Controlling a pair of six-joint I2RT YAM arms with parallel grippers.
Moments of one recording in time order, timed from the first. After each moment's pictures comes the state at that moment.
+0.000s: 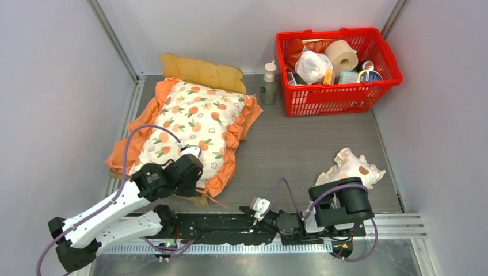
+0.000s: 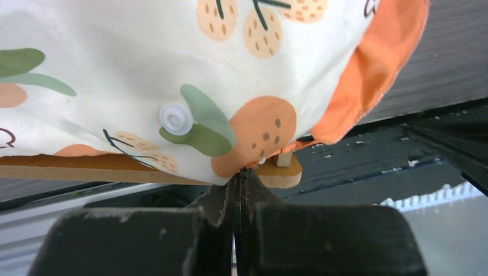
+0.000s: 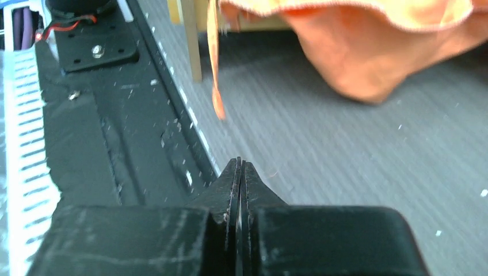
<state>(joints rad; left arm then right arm) -0.93 0.79 0.85 -1.17 -0.25 -0.66 1.65 1.76 0.18 1.48 0.55 -0.04</state>
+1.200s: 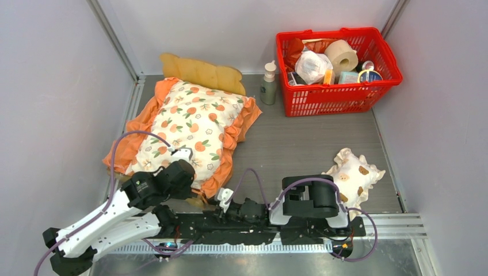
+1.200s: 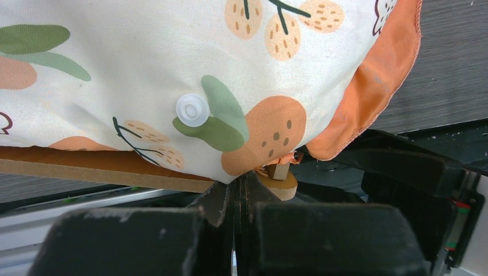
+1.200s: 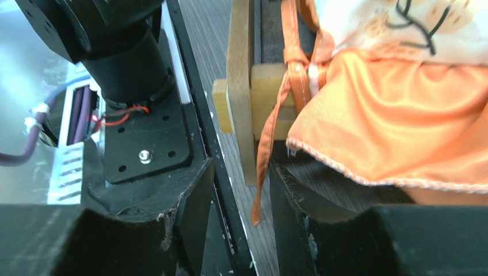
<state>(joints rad) -0.93 0.68 0.79 -1.19 -0.33 -0.73 1.51 2.00 0.60 1.36 0.24 0.09</state>
